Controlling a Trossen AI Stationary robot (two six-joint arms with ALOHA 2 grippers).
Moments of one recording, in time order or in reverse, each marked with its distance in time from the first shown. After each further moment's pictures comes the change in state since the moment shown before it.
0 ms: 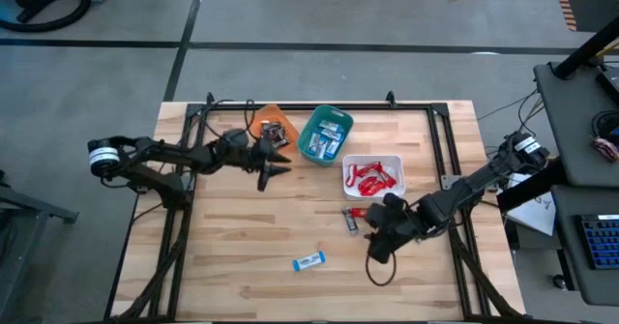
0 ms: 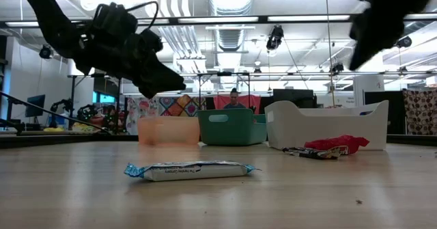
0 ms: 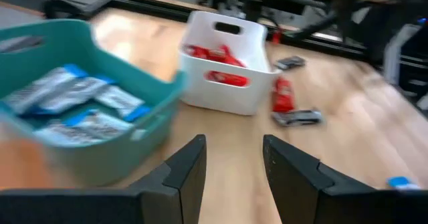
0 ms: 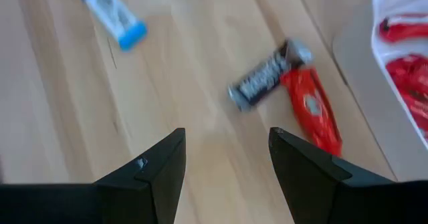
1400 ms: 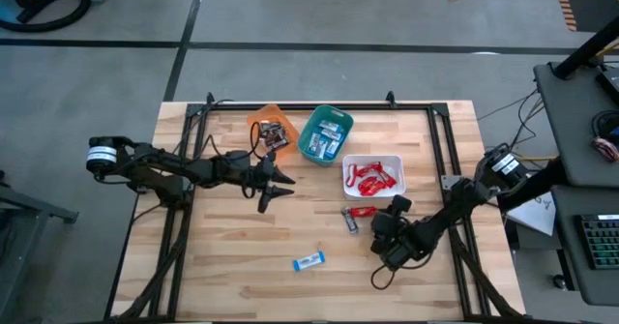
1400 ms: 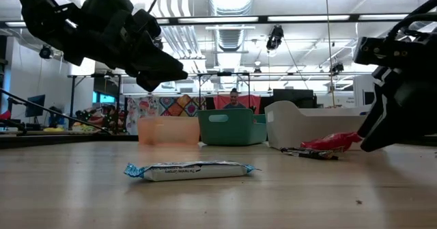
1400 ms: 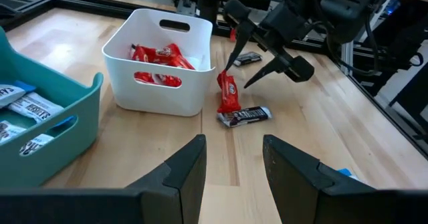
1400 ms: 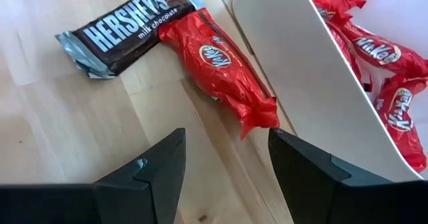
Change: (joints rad) left arm -0.272 -0.015 0.000 0.017 -0.167 -0.070; right arm 0.127 0.267 -0.230 0.066 0.425 0.126
